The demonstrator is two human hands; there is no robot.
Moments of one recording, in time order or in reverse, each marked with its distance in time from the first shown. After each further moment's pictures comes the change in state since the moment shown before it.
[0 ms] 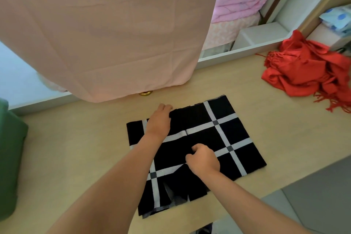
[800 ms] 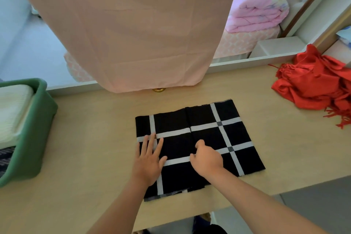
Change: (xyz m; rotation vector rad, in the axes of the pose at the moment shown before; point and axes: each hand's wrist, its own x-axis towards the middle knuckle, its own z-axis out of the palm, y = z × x) left_hand -0.167 -0.052 0.051 0.482 0.002 -0.089; right_hand -0.003 0.027 -0.003 -0.407 0.042 -0.357
